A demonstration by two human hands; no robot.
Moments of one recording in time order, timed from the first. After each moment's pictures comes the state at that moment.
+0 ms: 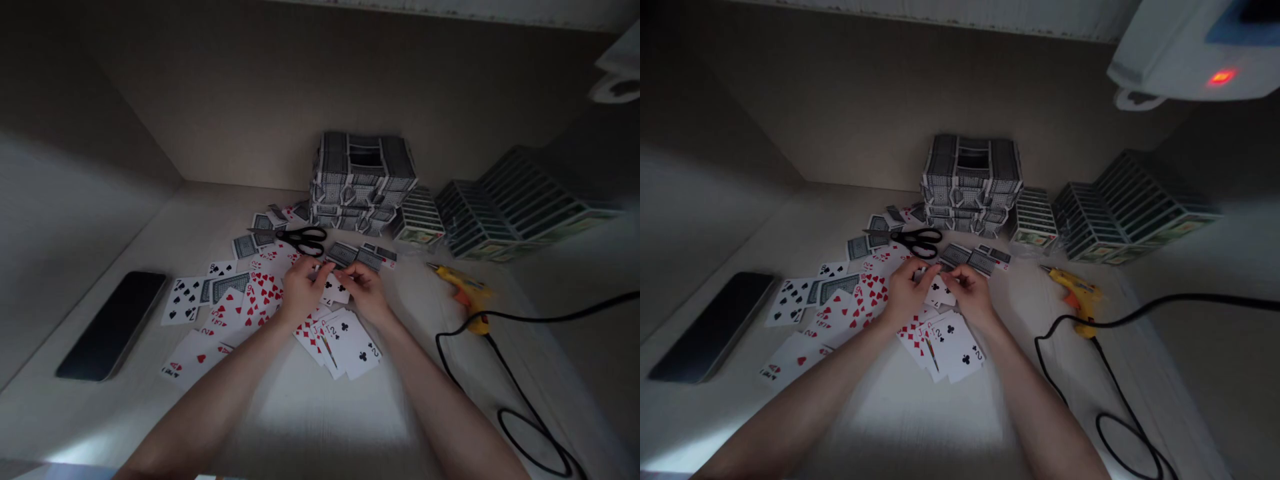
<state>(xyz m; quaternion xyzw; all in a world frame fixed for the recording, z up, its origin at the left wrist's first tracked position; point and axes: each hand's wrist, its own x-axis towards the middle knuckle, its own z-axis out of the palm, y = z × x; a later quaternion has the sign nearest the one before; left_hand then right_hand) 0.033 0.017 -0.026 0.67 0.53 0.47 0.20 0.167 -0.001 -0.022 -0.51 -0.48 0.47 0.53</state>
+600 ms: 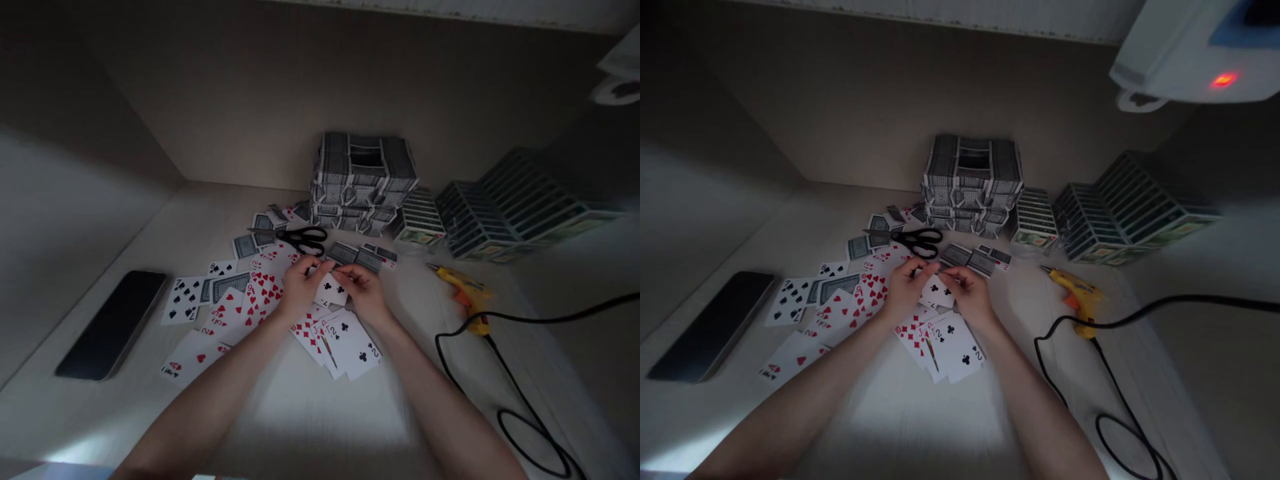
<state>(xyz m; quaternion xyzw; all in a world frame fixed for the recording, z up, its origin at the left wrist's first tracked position) 0.032 0.020 -0.018 0.59 0.52 0.49 0.37 0.166 0.000 -0.024 -0.50 -0.49 0.48 0.53</state>
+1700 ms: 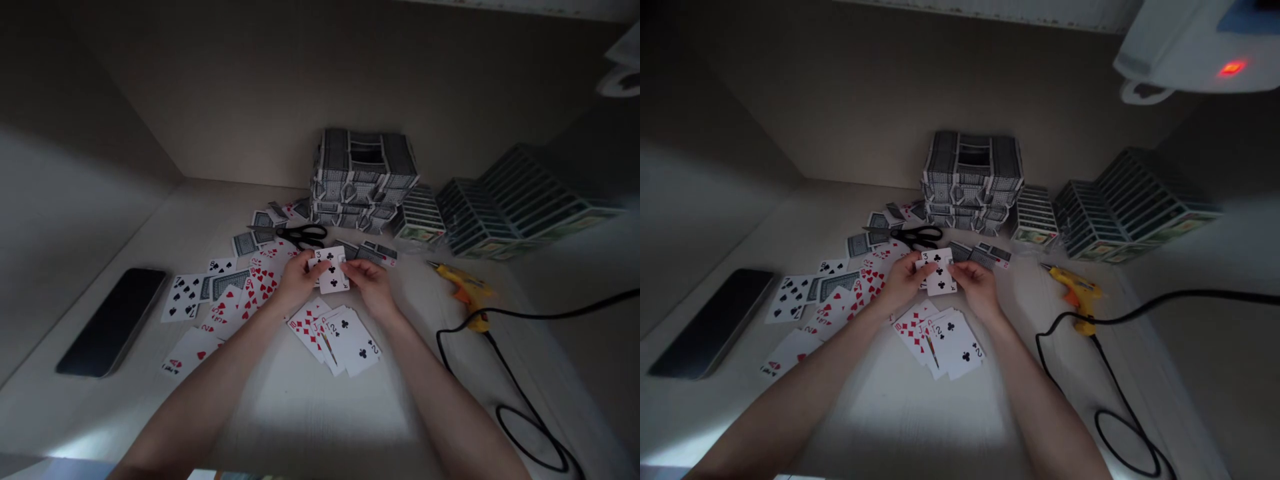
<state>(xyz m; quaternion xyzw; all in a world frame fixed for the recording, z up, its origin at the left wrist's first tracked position) 0.022 0.031 -0.024 0.59 0.49 0.43 0.48 0.176 0.006 -0.027 -0.52 -0.41 0.53 0.54</state>
